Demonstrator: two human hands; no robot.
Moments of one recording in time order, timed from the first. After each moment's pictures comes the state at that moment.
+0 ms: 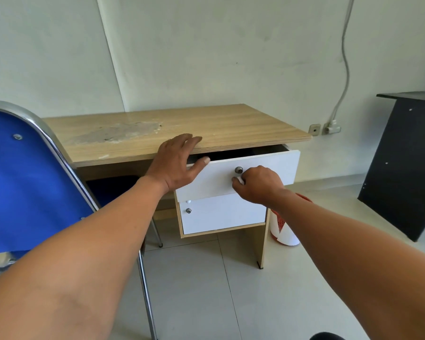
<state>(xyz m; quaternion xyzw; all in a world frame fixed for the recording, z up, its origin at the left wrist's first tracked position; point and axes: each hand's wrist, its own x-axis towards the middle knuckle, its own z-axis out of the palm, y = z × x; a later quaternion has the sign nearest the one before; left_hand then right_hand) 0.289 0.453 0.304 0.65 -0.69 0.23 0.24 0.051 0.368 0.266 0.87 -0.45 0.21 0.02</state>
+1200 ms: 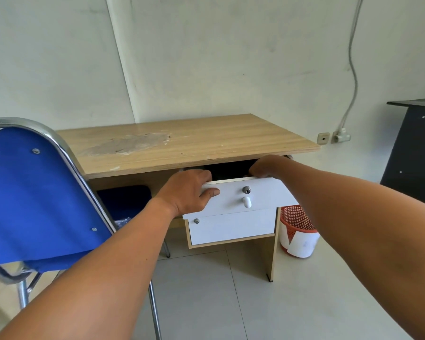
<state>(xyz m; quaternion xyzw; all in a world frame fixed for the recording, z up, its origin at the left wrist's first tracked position) 0.272 0.474 0.294 0.64 -0.72 0.20 0.15 0.073 0.337 0.346 0.83 -0.55 -0.02 -0.12</state>
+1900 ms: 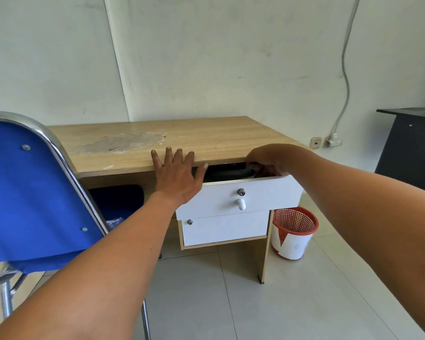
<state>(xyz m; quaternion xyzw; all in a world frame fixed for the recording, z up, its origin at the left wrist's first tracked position) 0.268 0.456 0.303 0.79 -0.55 0.21 0.14 0.060 0.334 0.371 0.72 -0.55 0.09 -0.41</state>
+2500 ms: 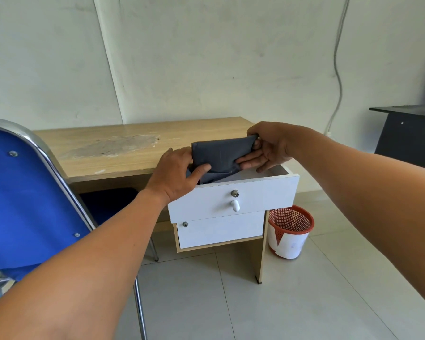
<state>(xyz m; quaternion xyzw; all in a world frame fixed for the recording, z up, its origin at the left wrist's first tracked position) 0.272 0.455 0.321 0.62 -0.69 0.18 0.32 0.036 0.331 0.417 0.62 -0.48 0.15 -0.60</state>
